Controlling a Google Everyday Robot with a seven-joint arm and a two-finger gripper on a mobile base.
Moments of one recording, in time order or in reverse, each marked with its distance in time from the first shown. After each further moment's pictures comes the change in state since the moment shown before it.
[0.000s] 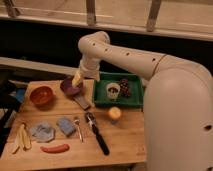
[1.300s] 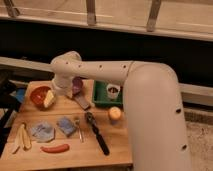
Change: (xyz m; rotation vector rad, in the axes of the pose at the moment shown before) arm 0.020 0.145 0.094 -0.184 0.068 -0.200
